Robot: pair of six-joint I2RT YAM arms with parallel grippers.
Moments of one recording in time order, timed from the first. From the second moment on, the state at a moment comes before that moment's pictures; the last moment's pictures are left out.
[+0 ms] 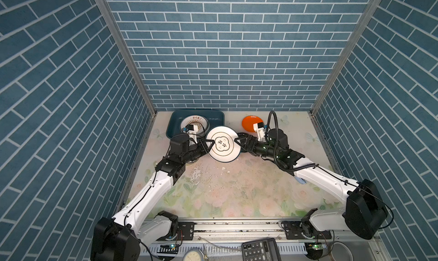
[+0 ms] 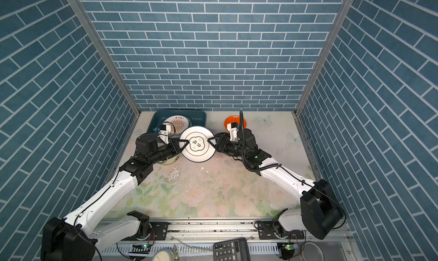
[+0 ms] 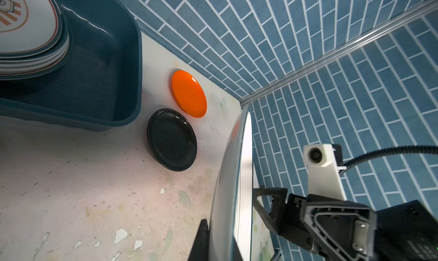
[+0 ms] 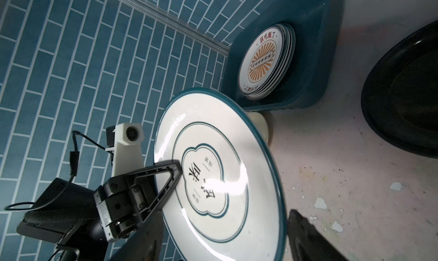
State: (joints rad) left arm -0.35 1.08 0.77 -0.08 0.41 -0.83; right arm 0.67 1.36 0.91 0.15 -0.43 0.99
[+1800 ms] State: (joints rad) left arm 0.09 1.61 1.09 -0.07 0.43 -0.81; right arm 0.56 1.10 0.73 0.06 -0.34 0.99
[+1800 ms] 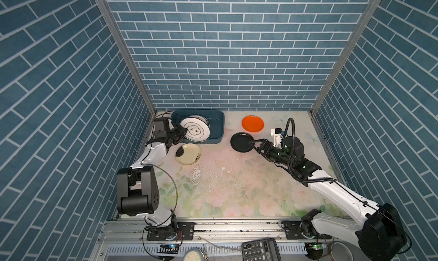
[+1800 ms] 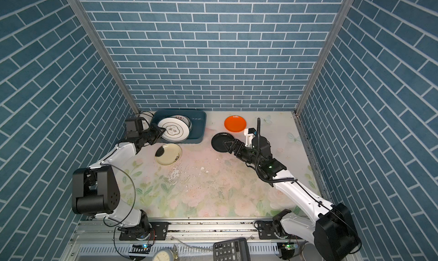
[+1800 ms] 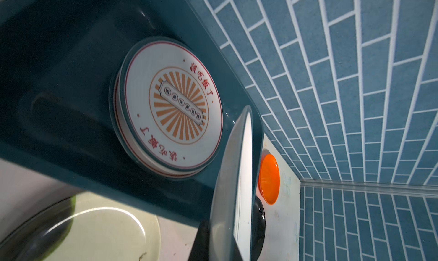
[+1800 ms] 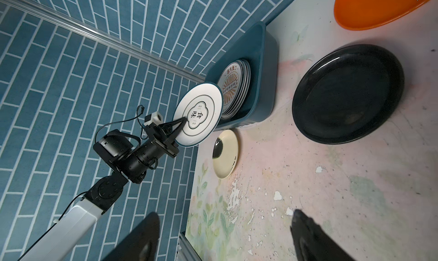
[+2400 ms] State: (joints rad) left arm 0.11 1.99 1.41 -0.12 0.34 -0.80; right arm 0.54 0.88 0.73 -0.24 -0.21 0.86
